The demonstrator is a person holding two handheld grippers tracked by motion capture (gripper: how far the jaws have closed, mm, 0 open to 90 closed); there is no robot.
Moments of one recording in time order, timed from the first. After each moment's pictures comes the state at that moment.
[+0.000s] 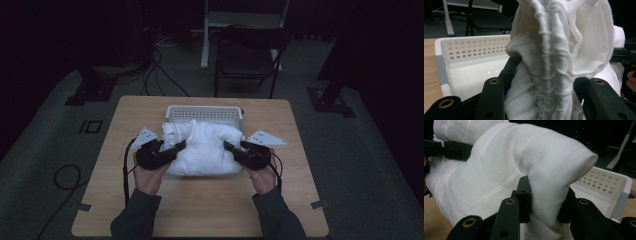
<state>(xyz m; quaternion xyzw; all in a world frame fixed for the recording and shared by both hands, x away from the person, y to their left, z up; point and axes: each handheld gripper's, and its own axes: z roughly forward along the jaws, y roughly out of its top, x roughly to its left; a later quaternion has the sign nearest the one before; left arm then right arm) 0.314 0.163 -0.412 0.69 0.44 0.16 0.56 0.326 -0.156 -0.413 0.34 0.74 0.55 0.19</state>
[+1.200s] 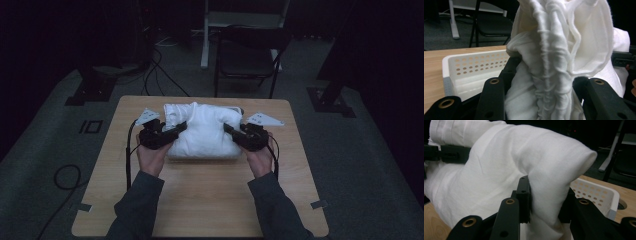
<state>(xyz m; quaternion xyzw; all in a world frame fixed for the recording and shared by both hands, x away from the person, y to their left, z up) 0.362 0.162 -0.395 0.68 0.45 0.17 0.56 0.370 -0.151 -0.396 0.37 0.73 0.55 0.20</state>
